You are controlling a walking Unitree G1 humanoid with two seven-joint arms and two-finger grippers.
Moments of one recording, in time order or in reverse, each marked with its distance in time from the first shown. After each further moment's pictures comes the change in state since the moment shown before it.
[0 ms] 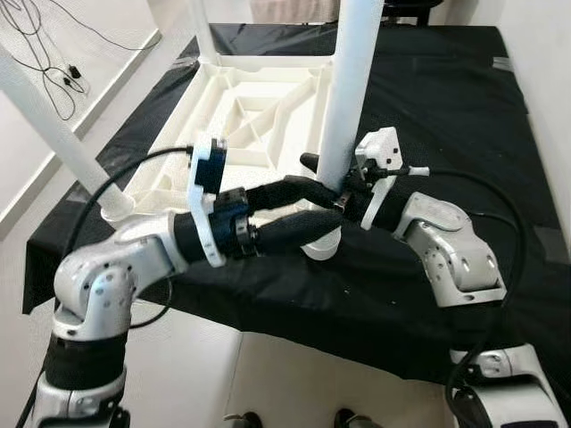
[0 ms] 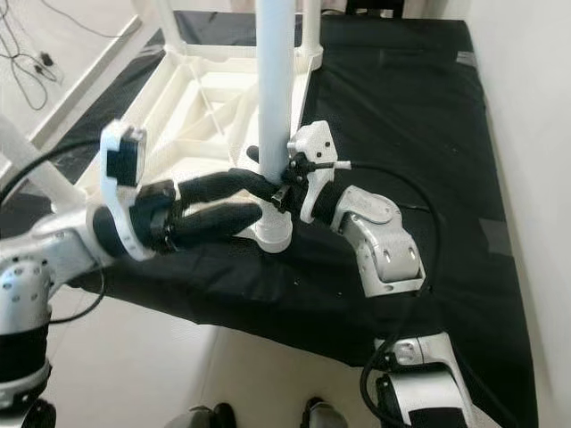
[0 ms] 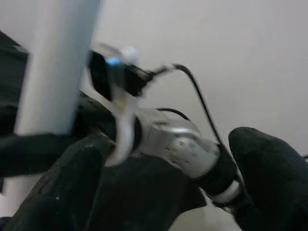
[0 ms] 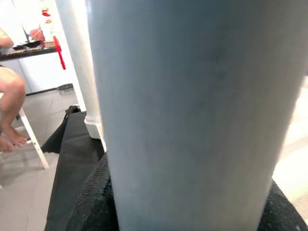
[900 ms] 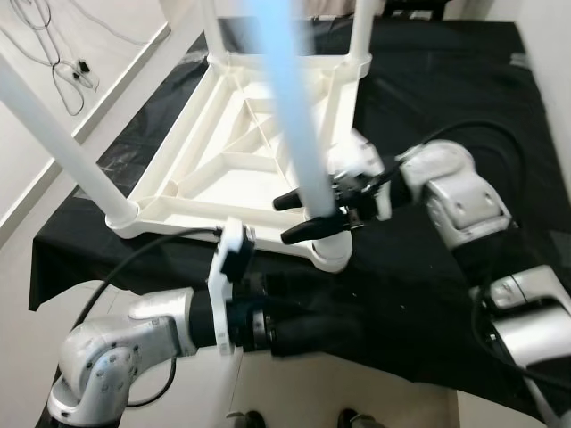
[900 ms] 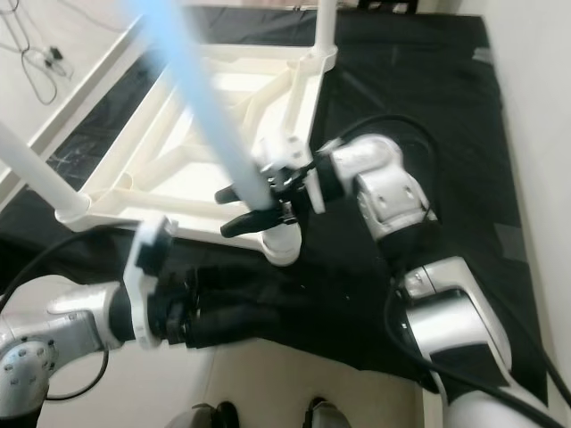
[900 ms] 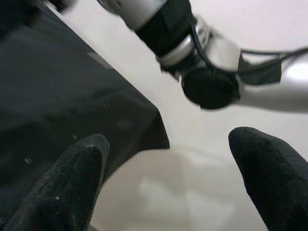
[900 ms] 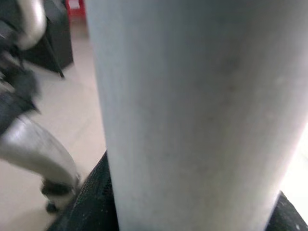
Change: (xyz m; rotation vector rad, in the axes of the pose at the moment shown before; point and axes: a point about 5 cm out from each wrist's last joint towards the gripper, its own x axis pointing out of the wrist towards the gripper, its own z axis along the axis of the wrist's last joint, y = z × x) left arm -0.013 -0.040 -0.070 -0.181 0.196 -0.033; right arm 0.020 -0.002 0.029 -0.471 0.365 0.697
